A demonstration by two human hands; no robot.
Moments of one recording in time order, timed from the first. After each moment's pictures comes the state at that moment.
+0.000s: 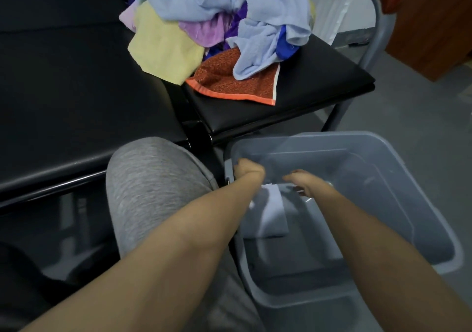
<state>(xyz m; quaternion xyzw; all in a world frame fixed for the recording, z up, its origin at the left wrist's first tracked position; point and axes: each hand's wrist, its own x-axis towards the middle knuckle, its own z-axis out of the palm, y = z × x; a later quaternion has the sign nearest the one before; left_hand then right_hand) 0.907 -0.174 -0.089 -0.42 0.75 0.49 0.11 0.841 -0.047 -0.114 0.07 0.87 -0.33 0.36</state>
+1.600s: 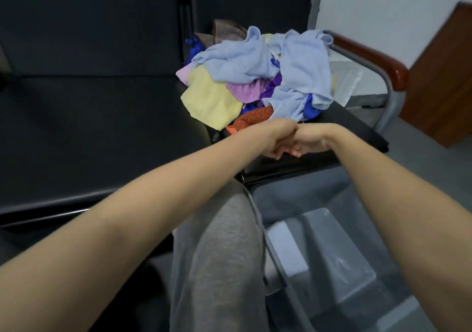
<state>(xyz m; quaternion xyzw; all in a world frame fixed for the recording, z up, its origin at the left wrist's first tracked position) 0.903 -0.244 0.110 -0.21 0.77 0.59 0.12 0.821 -0.162 0.100 -0.27 0.82 -0.27 0.43</state>
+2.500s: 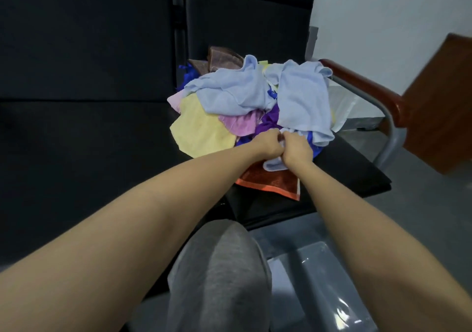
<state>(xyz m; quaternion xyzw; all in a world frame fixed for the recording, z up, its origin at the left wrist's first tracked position) 0.797 -0.308 0.083 -0.10 0.91 0.40 -0.06 0.748 -0.221 0.073 -0.22 0.97 -0.09 -0.07</state>
